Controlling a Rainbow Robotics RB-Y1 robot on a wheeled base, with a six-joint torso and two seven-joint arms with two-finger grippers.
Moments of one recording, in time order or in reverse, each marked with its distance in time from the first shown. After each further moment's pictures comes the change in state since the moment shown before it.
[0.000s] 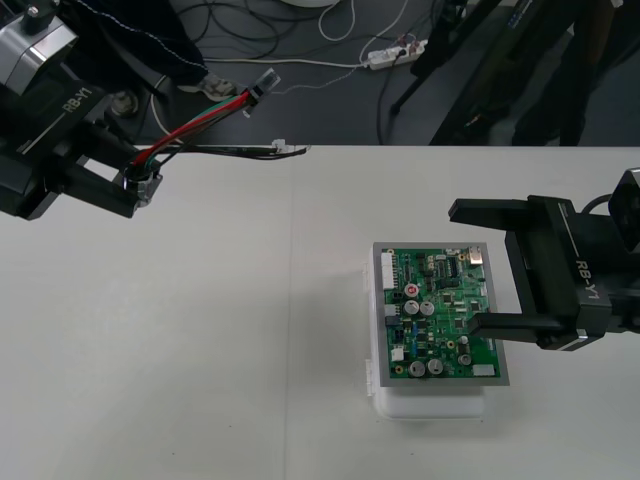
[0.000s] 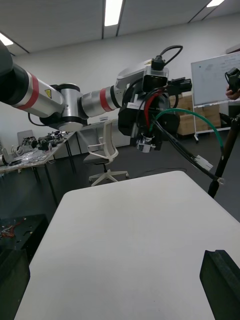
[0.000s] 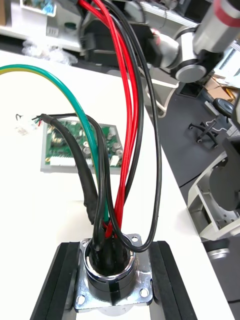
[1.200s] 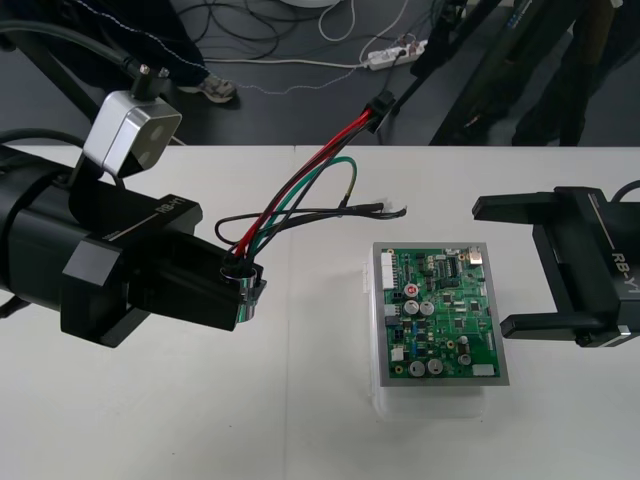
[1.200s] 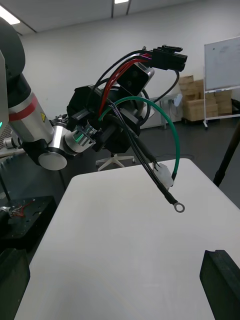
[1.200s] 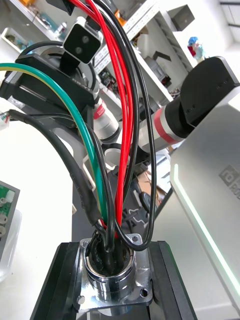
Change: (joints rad) right arm -0.040 -0.092 -0.053 -0.002 -0.026 -0.057 -0.058; left arm 0.342 -0.582 0.301 -0.461 -0.196 -0.012 0.820
